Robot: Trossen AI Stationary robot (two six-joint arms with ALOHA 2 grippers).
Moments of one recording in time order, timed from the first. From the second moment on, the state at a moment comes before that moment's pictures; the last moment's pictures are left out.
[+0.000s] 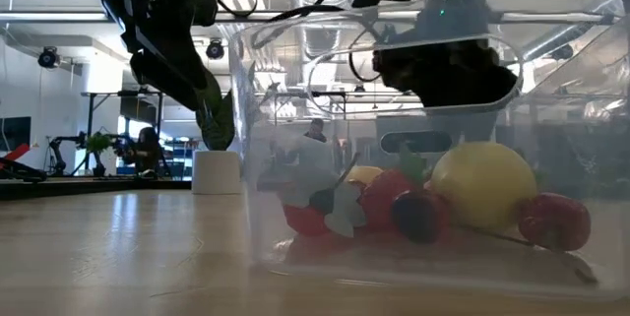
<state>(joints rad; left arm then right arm) -0.15 1.20 0.83 -0.56 -0.22 -0.59 0.17 1.84 1.31 -0.98 -0.05 1.00</state>
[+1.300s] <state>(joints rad) -0.15 1.20 0.82 -0.56 -0.22 -0.59 0.09 1.87 1.20 -0.78 -0.15 0.73</state>
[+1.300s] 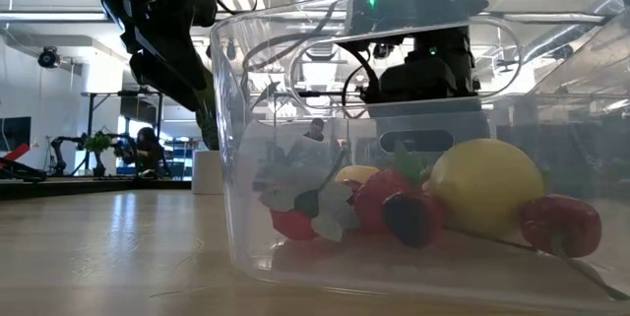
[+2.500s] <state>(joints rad) -0.15 1.20 0.82 -0.55 -0.22 -0.60 0.08 1.87 1.16 -0.69 -0.15 0.69</state>
